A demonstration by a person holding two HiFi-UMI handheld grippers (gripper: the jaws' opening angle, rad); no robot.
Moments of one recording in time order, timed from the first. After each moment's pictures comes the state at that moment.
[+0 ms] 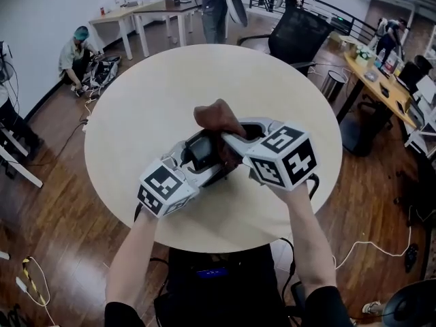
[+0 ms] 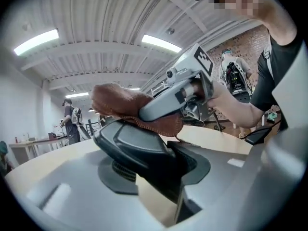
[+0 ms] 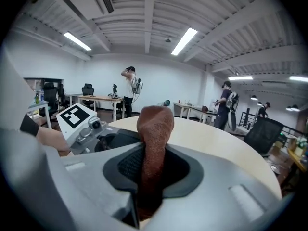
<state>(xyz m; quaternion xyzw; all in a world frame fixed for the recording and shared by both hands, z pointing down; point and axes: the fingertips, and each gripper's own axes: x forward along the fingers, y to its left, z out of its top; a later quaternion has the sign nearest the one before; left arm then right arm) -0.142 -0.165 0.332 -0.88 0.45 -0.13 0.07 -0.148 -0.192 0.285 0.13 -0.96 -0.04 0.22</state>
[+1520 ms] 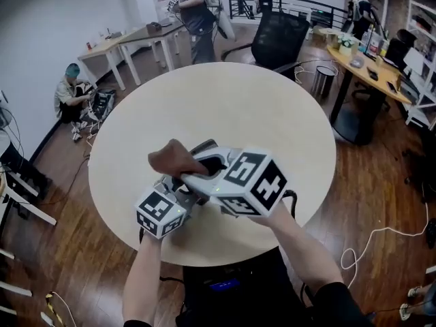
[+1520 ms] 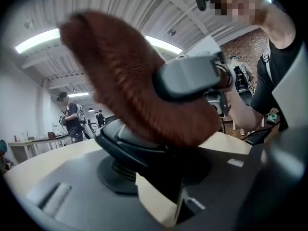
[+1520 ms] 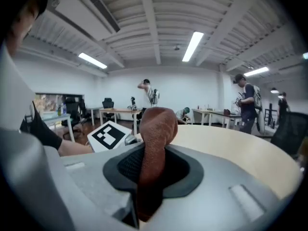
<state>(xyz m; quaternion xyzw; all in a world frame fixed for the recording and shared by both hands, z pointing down) -0.138 -0.170 0.327 -0.88 0.45 -0.13 0.07 -0.172 -0.123 0.261 0.02 -0.99 -0.01 0.17</state>
